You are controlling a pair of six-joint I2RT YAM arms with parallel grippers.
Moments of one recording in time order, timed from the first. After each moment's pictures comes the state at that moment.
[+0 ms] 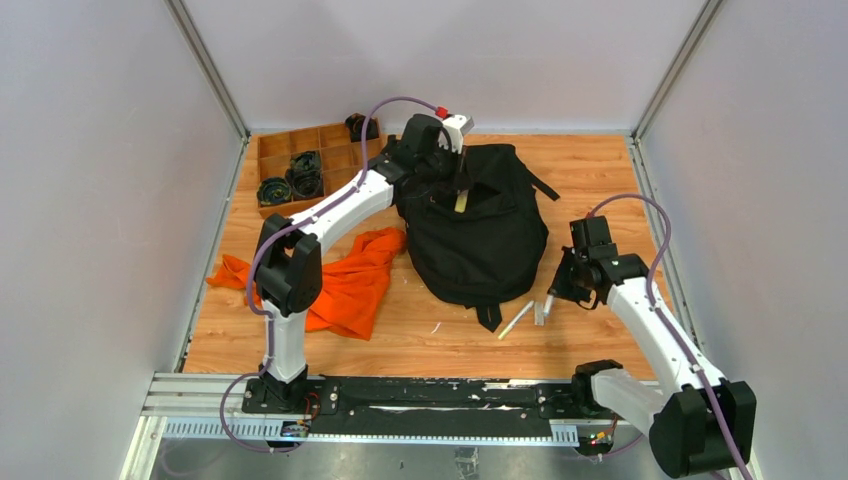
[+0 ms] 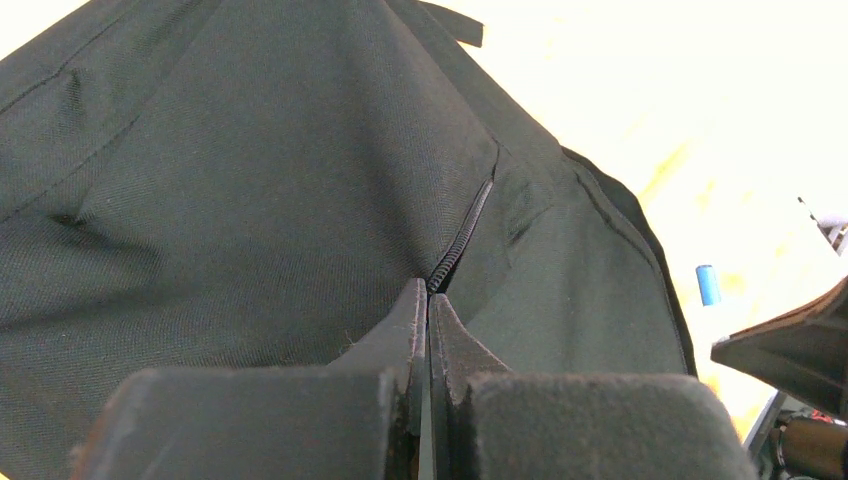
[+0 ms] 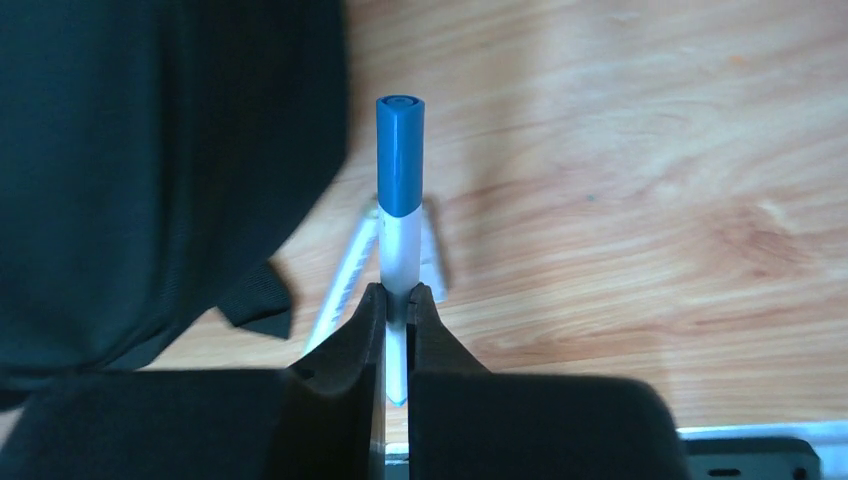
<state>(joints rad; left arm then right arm) -0.62 1.97 1.72 -0.27 0.33 -0.22 0.18 1.01 0.72 -0.81 0.07 0.53</state>
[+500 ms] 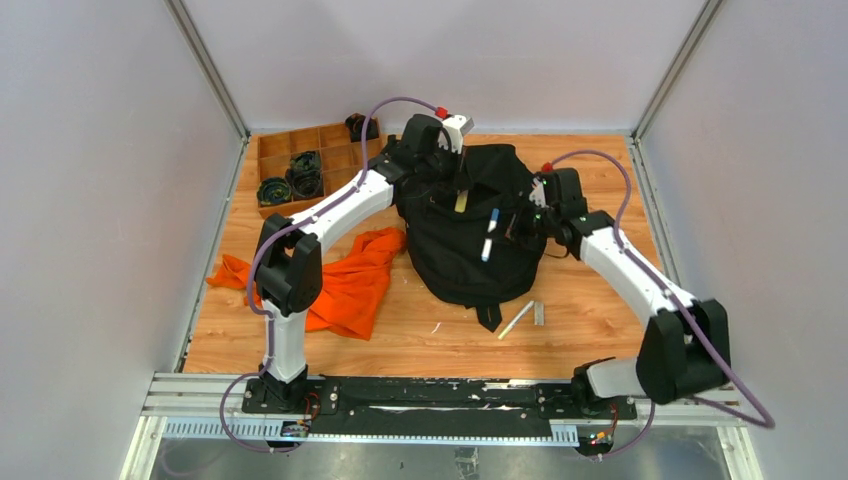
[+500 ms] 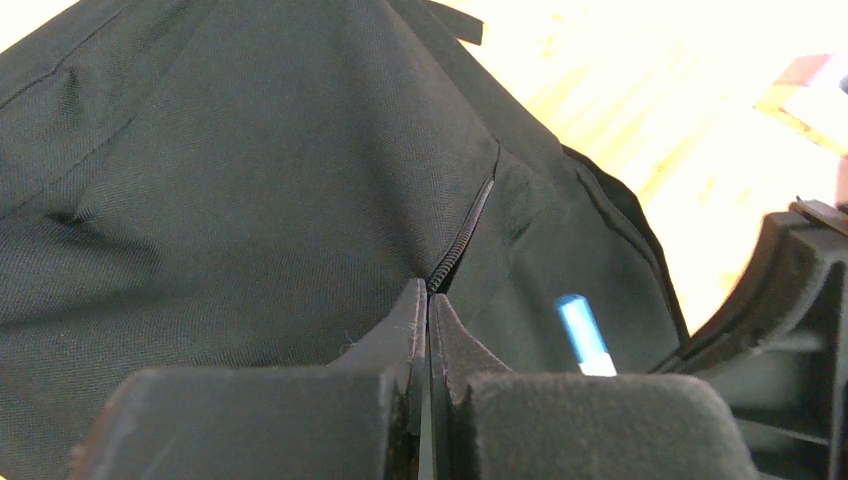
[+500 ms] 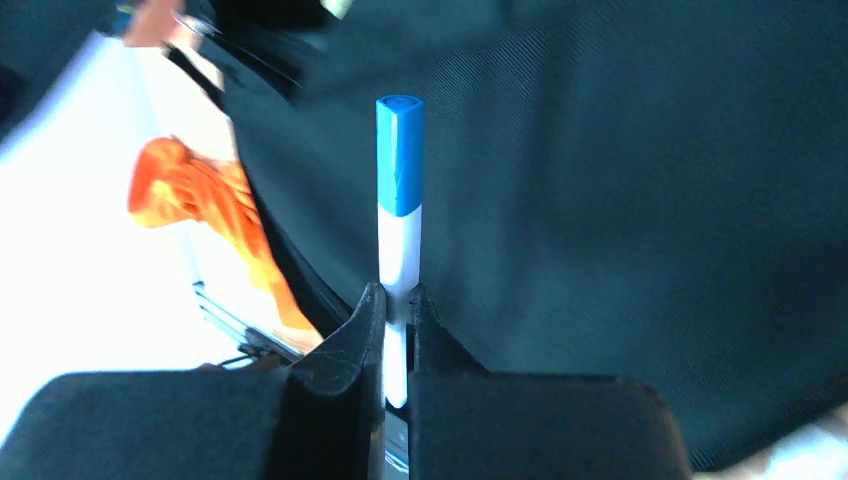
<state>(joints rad) -0.61 1.97 1.72 -0.27 0.33 -0.23 0.28 1.28 0.94 -0.46 -0.39 0.69</state>
